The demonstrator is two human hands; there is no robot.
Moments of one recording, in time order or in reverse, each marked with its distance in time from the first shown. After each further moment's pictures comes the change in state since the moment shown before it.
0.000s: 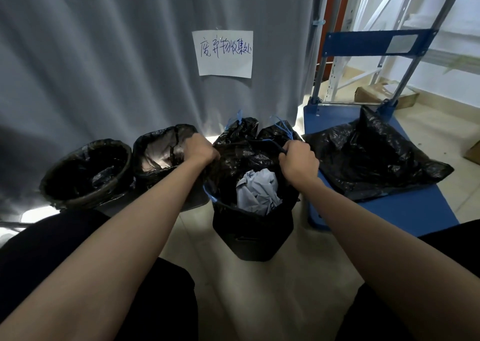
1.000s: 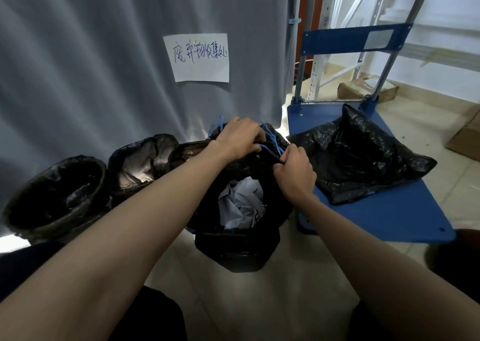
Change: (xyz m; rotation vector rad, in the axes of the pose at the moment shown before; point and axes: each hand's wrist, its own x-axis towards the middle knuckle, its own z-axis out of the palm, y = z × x) left_hand 0.004 0.118 0.049 0.623 -0.076 1.010; right_hand 0.002 0.033 0.002 0.183 0.117 0.080
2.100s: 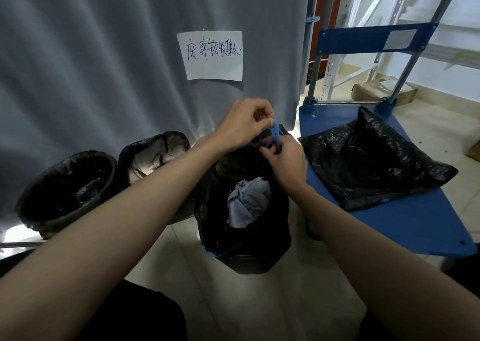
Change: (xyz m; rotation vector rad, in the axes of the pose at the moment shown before) left_hand -0.022 -0.011 -0.036 -0.663 0.316 -0.115; right_hand 0.022 -0.034 0.020 0.197 -0.030 -0.151
